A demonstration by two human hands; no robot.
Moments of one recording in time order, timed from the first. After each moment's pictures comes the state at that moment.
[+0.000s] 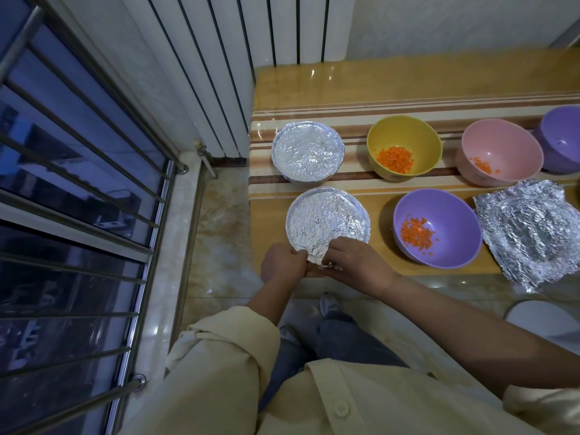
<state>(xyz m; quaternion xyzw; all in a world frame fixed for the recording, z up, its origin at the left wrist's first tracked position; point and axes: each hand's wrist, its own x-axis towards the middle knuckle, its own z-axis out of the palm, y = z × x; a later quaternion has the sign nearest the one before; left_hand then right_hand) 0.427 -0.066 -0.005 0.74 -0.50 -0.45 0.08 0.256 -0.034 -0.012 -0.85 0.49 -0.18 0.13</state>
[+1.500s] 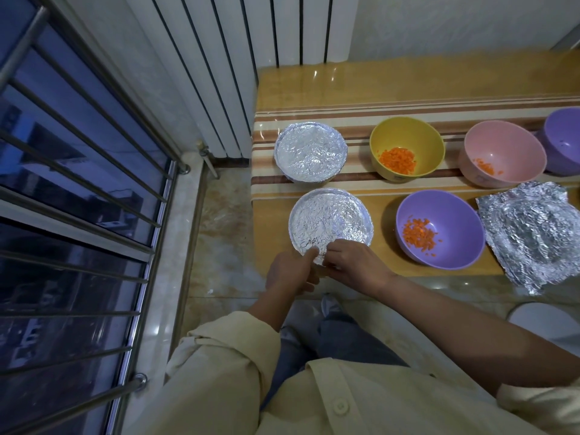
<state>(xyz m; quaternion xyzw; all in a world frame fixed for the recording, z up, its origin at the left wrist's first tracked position) 0.427 -0.054 0.006 0.70 -0.42 -0.57 0.10 0.262 -0.037 -0.013 -0.85 0.47 -0.16 0.14</state>
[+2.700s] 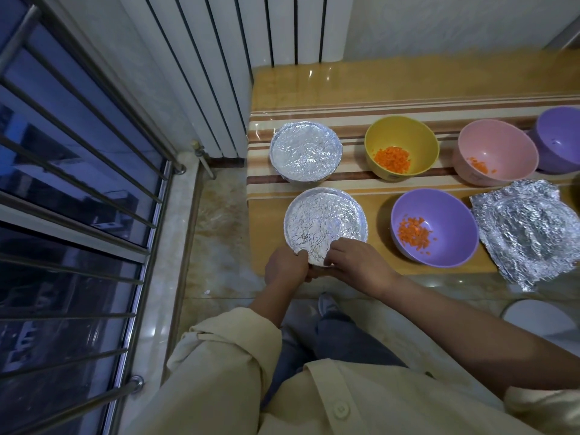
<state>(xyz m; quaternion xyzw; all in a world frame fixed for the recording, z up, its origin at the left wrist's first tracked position) 0.422 -0.059 -0.012 0.71 -0.49 -0.50 0.09 0.253 -0.032 -0.014 -0.84 0.49 -0.18 0.11</state>
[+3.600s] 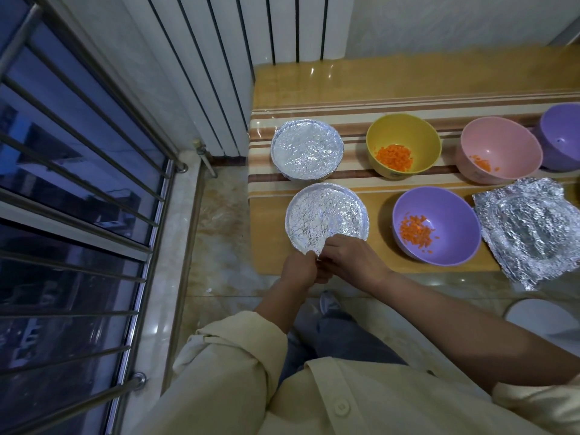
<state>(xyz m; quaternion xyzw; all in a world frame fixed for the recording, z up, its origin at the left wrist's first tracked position) 0.405 -0.050 0.002 0.67 -0.31 -0.66 0.15 0.262 -0.040 -0.021 -0.83 0.51 -0.16 0.14</state>
